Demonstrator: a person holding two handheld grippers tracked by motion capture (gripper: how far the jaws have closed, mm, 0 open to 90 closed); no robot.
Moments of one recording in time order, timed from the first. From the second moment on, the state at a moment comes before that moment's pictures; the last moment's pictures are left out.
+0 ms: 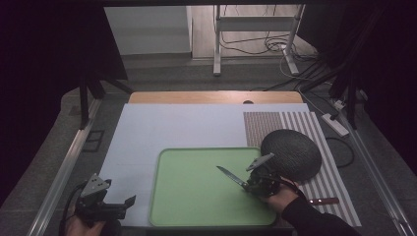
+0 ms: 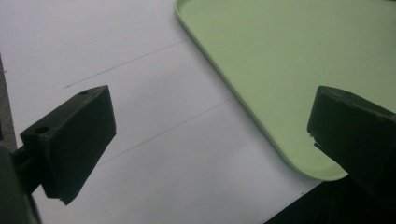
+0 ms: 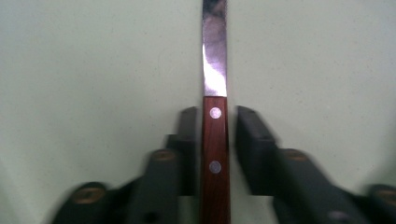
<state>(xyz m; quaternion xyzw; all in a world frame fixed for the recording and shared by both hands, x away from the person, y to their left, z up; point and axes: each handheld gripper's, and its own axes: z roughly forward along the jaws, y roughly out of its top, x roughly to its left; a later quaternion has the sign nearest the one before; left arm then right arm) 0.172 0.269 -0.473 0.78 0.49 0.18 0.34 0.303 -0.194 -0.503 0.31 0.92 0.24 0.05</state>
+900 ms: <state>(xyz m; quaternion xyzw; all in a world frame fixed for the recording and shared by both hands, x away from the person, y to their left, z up) 0.172 0.270 -0.473 0.78 0.49 0.18 0.34 0.327 -0.201 -0.503 0.30 0.93 0.22 0.06</state>
